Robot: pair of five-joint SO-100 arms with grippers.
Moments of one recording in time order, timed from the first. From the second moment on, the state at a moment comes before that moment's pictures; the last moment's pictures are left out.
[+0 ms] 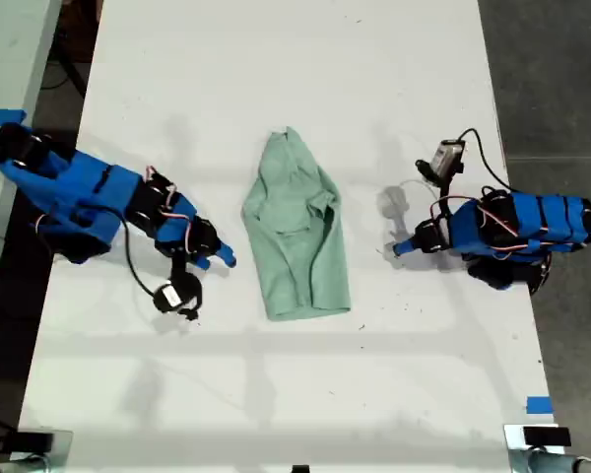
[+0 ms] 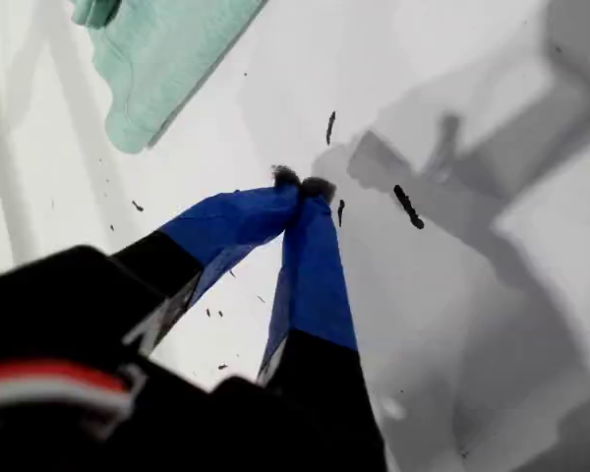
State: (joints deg) arm 0 8.5 107.8 112.6 69.2 -22.5; arm 1 2.3 199.5 174.5 75.6 -19.2
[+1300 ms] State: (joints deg) arm 0 4.1 60.9 65.4 83.3 -13.5; arm 1 -4.8 199.3 174.5 74.7 -10.0
